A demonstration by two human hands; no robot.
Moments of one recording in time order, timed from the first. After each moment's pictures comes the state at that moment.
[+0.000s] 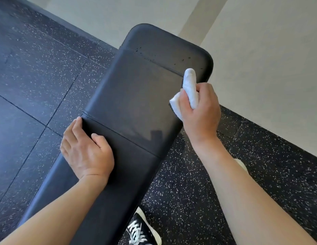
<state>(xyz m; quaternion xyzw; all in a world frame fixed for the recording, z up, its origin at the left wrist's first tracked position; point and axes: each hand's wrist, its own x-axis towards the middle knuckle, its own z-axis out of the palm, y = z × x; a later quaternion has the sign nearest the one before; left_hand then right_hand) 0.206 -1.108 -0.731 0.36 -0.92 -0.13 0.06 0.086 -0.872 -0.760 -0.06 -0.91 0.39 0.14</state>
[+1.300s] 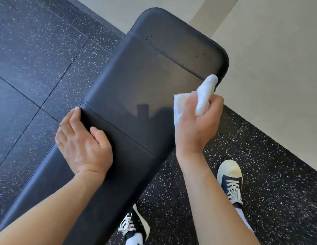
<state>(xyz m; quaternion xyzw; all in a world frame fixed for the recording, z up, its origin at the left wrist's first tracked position) 0.206 -1.113 -0.737 0.35 -0.93 -0.12 0.05 0.105 -0.912 -0.749 -0.26 -0.80 0.52 0.12</state>
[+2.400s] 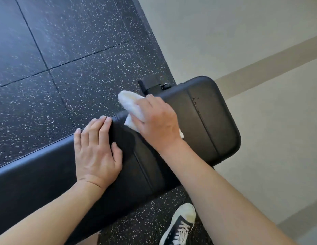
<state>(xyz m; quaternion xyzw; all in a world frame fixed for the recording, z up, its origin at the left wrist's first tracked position) 0.206 -1.115 -0.729 0.37 -0.92 -0.14 0.03 0.018 -1.043 -0.717 0.45 -0.86 0.22 -0.01</state>
